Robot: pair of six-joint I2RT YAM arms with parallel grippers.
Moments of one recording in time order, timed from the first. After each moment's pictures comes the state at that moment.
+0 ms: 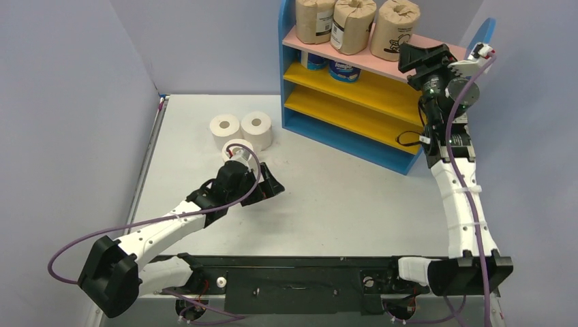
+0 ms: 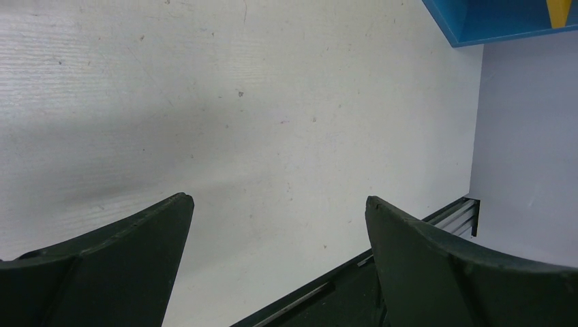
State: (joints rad) left arm -0.66 1.14 0.67 -0.15 0.05 -0.91; right arm 0.02 1.29 1.45 0.07 0.00 0.72
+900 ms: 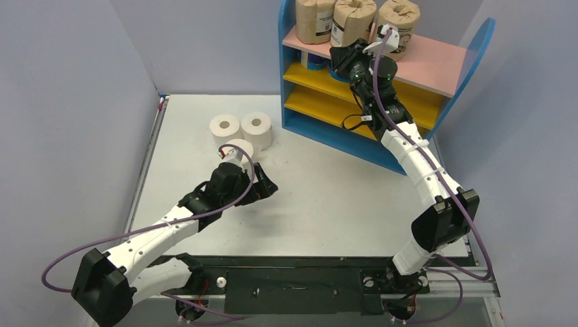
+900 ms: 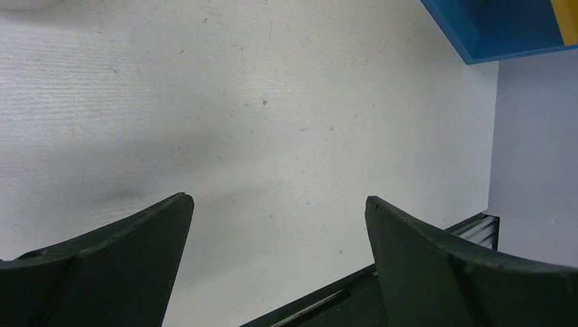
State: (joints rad) left arm -0.65 1.04 0.67 -0.23 -0.03 -0.88; right arm 0.37 1.61 1.67 0.08 0.08 0.53
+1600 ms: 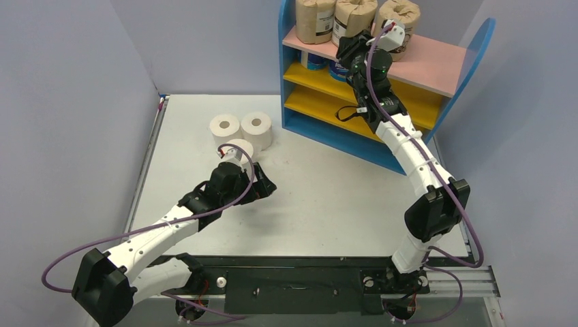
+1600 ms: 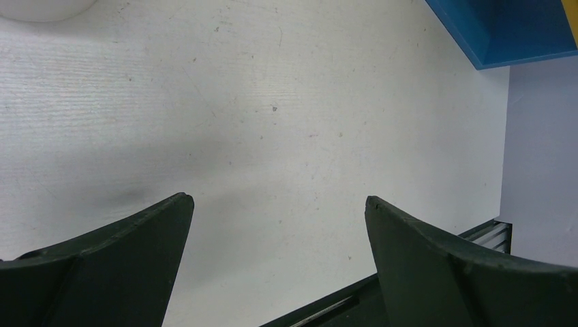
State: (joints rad) left arm -0.64 1.05 0.67 -0.24 -0.05 -0.85; right arm 0.37 1.72 1.79 0.10 0.31 0.51
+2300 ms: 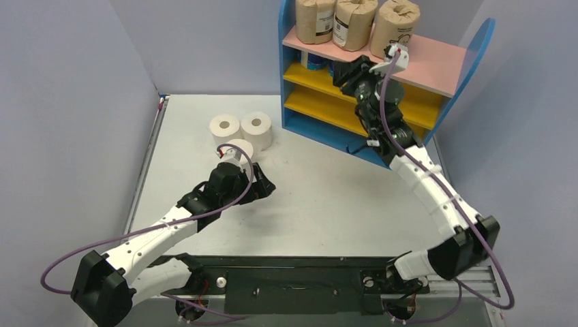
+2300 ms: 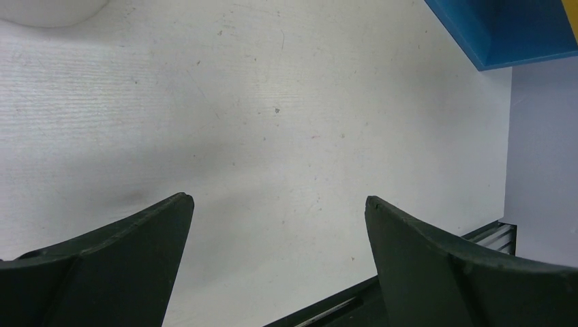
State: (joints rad) left arm -0.64 1.04 0.67 -0.24 -0.06 -0.84; right arm 0.43 1.46 1.50 0.13 0.24 0.51
